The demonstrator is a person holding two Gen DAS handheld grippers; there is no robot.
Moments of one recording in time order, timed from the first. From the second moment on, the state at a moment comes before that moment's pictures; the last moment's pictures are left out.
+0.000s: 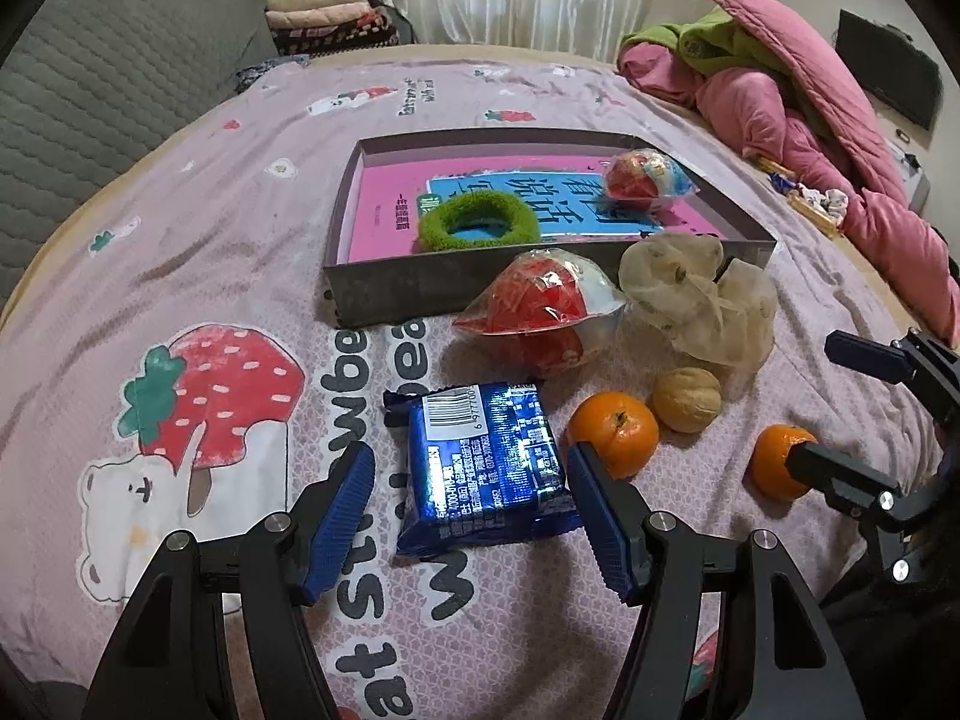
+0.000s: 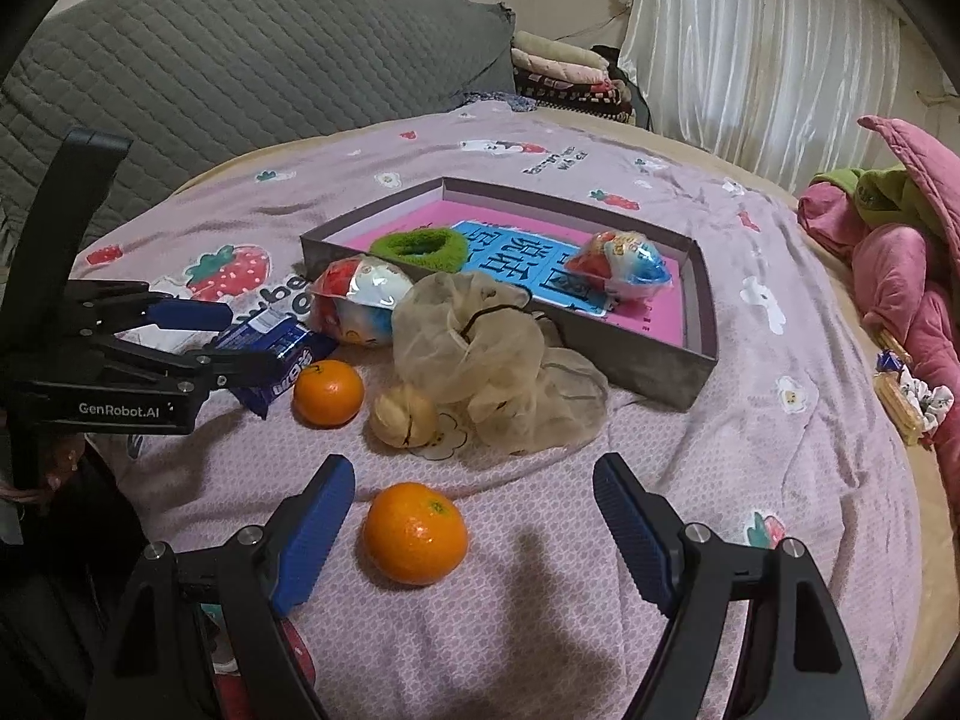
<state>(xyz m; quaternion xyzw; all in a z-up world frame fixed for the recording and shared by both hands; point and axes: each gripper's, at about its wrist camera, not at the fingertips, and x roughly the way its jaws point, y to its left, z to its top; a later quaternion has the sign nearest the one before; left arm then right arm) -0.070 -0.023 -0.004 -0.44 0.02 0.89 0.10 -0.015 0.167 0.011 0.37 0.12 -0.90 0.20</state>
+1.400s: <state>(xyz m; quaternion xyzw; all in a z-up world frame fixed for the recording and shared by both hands) -0.085 -0.010 -0.016 -0.46 0.02 0.88 0.06 -0.021 0.146 -0.017 0.43 0.14 -0.86 0.24</state>
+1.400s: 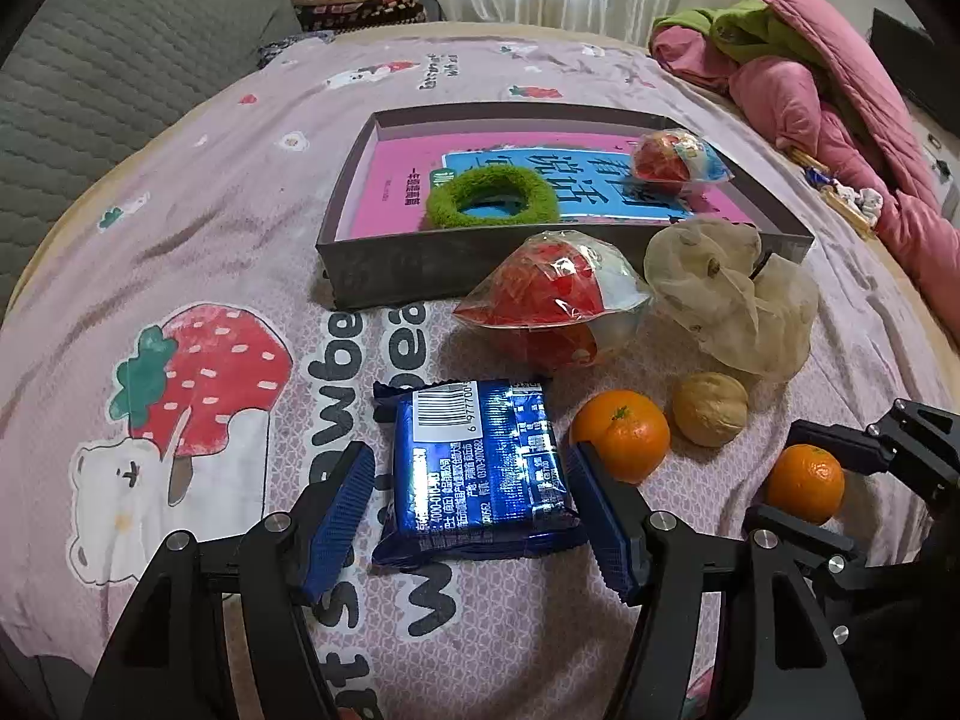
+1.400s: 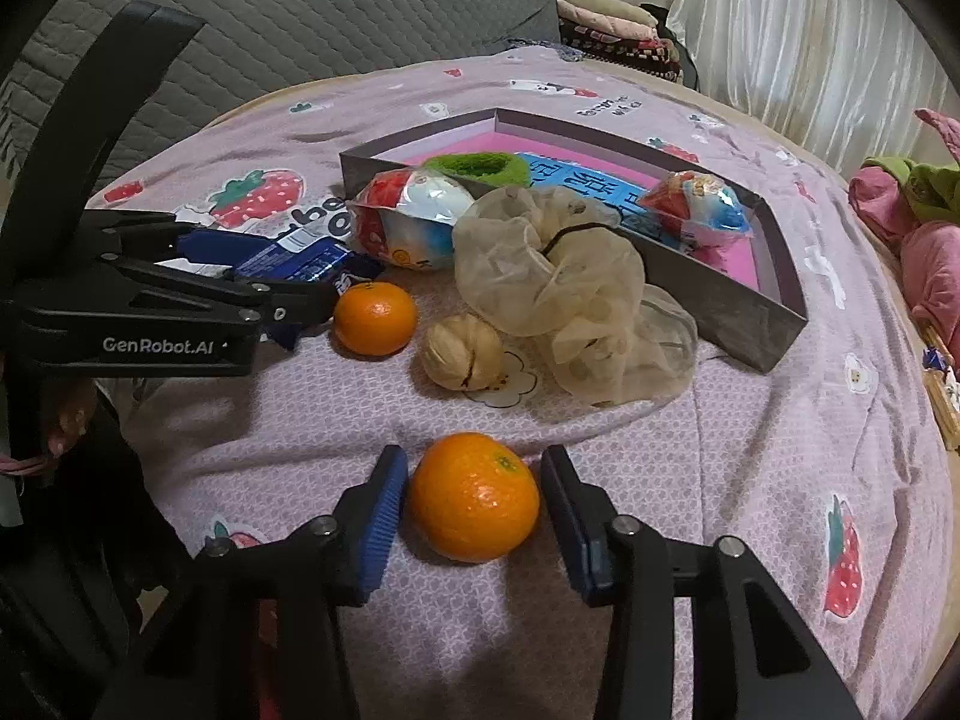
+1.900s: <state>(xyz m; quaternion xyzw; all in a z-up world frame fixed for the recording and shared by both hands) -0.089 -0.018 -0.018 -0.47 -0.02 0.88 0.08 -0.022 0.151 -0.015 0.43 0.12 -0.86 0.25</state>
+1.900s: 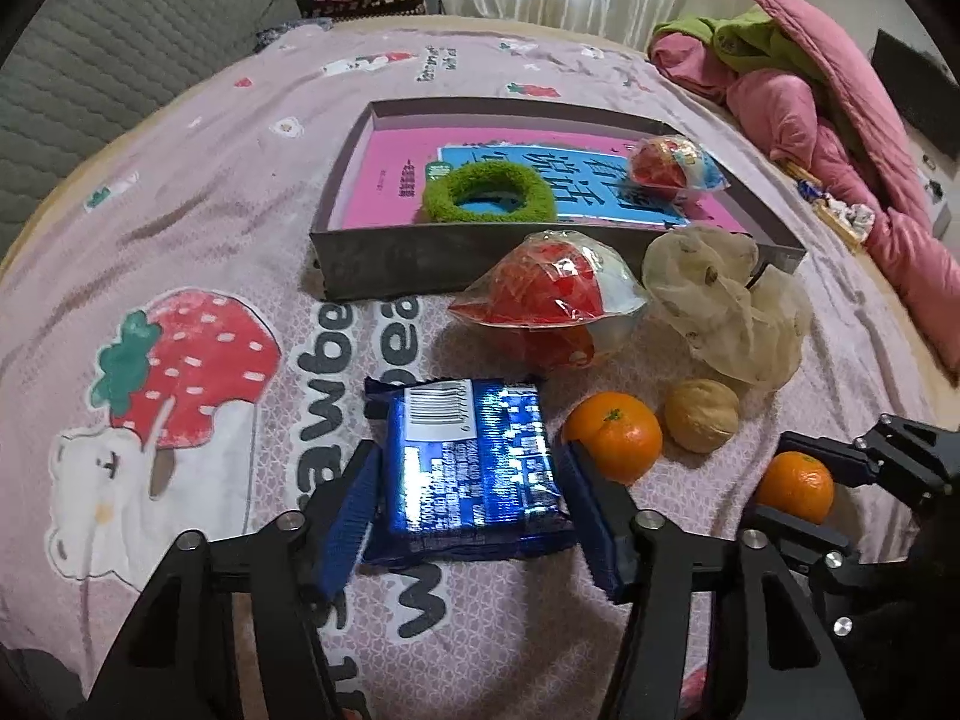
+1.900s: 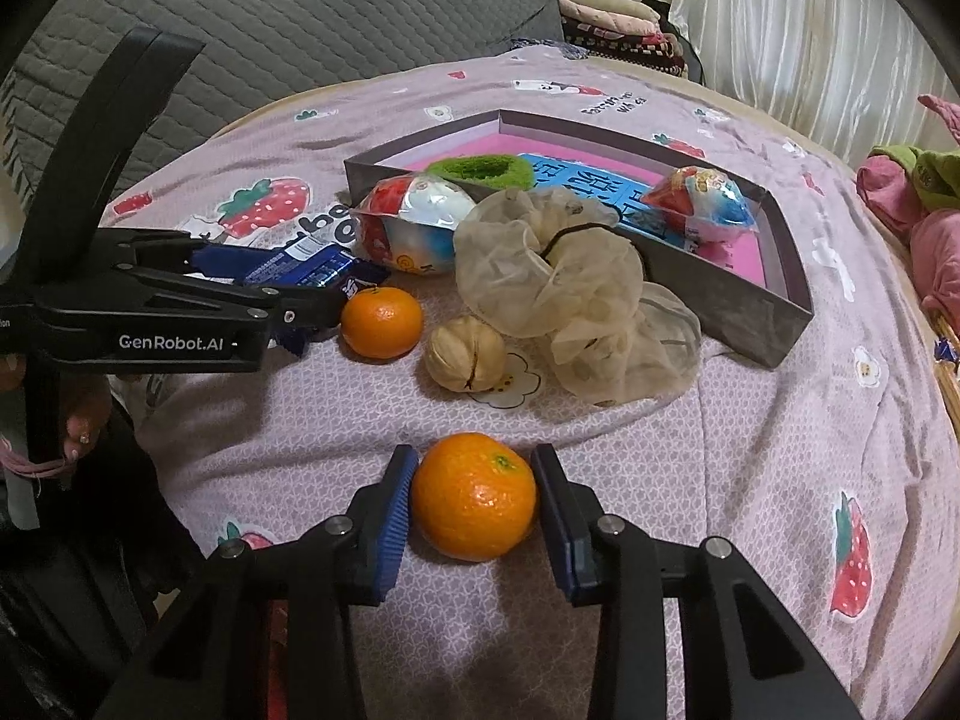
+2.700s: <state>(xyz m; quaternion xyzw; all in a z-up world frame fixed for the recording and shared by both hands) -0.075 -0.018 0.002 -0.44 0.00 0.89 0.09 -0.024 0.163 -0.005 0.42 0.08 -0.87 0.25</state>
